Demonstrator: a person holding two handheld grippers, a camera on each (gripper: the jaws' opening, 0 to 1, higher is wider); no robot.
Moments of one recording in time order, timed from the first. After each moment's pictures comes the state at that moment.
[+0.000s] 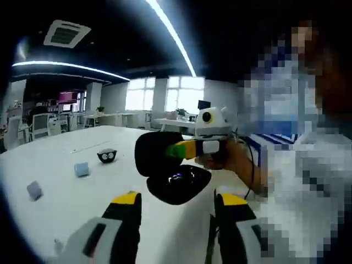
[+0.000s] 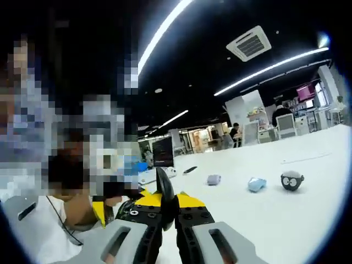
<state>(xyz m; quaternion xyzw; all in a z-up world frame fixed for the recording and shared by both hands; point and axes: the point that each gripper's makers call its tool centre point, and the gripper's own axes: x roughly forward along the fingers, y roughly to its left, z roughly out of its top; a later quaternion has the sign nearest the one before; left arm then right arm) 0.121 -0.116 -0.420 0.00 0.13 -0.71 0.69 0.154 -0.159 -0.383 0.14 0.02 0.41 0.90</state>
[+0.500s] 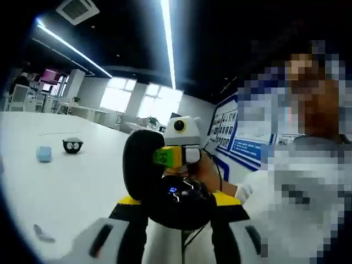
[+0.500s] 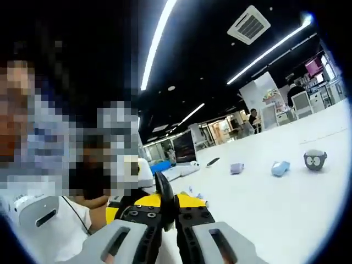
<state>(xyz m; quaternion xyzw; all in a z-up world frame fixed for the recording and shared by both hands) 0.096 -0.138 -0.424 -0.07 0.14 -0.76 0.63 0.148 -0.145 -0.394 0.19 0.05 0.47 0.86</state>
